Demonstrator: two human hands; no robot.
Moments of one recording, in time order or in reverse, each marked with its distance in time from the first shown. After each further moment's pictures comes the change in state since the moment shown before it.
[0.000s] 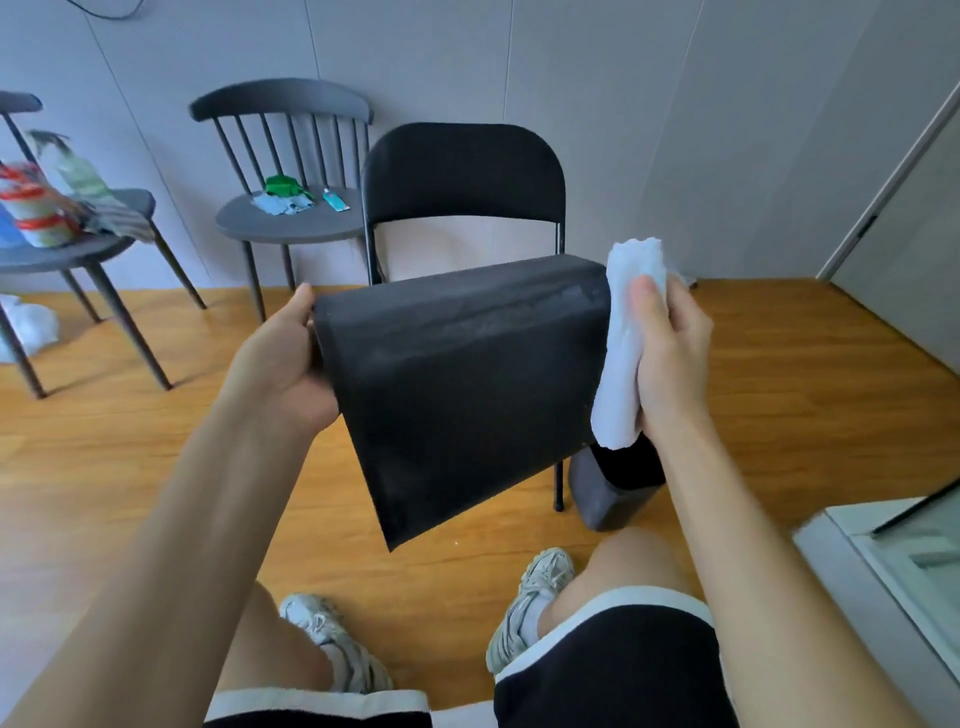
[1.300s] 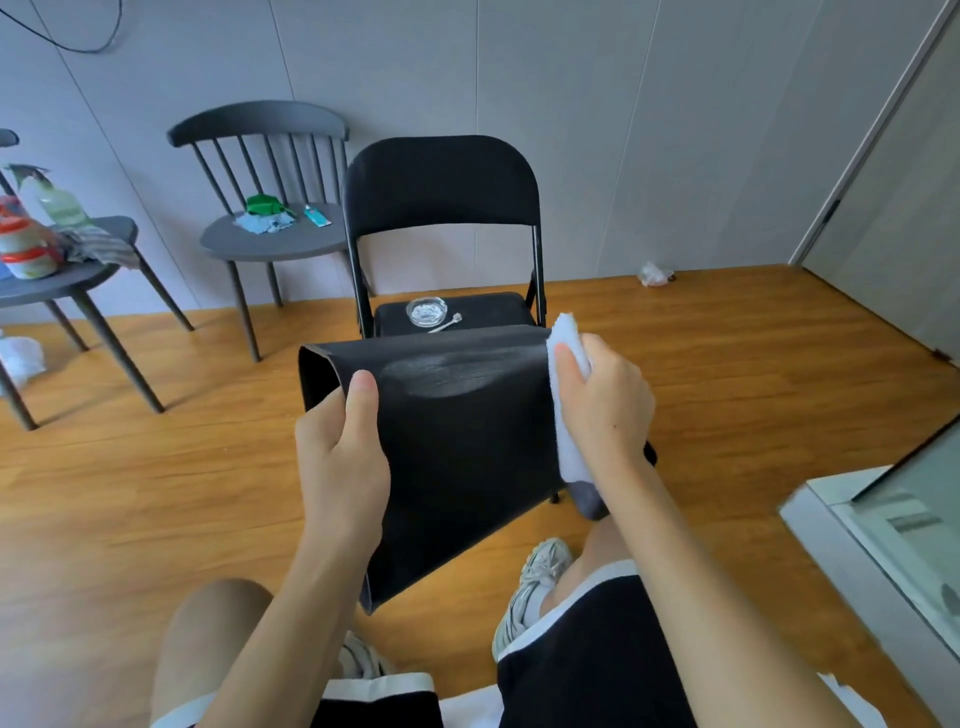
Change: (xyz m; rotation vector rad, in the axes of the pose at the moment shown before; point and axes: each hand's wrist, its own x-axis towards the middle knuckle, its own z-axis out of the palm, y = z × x) left_hand -0.046 -0.077 -0.014 0.476 0.021 0.658; right_hand -0.042 0.028 0.001 -0.889 0.058 -0.156
